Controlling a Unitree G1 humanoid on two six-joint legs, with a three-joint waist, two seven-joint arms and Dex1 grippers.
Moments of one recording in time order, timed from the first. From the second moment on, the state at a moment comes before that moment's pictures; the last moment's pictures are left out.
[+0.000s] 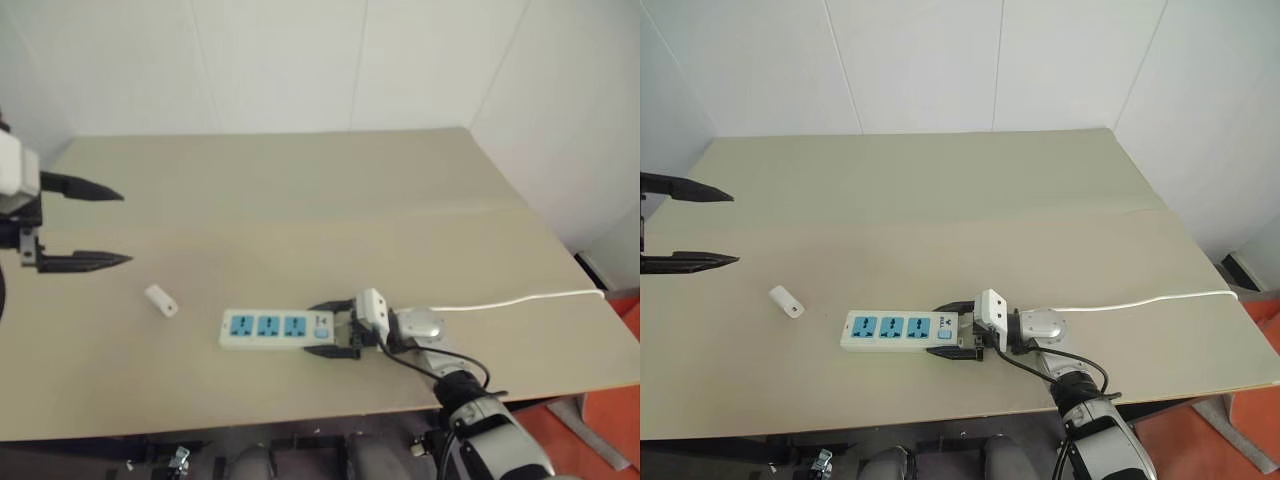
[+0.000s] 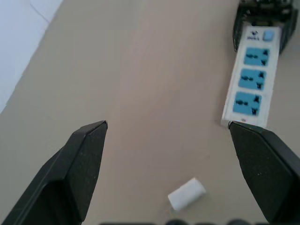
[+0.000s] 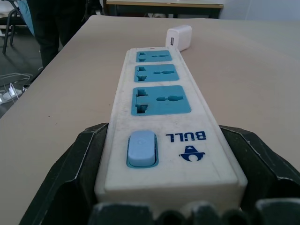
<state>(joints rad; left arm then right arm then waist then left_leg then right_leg) -0.56 1.39 0.18 0.23 -0.45 0.09 -1.57 -0.52 -0.21 0.26 0.64 0.22 -0.41 1.29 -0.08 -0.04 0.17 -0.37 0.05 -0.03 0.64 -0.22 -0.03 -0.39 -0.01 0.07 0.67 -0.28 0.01</state>
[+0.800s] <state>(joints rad) -1.26 1.14 -0.94 0.89 -0.01 -1.05 -1.61 -0.48 -0.23 0.25 0.53 0.21 -0.33 1.25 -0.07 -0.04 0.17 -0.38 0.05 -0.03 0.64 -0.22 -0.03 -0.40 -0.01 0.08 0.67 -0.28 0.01</state>
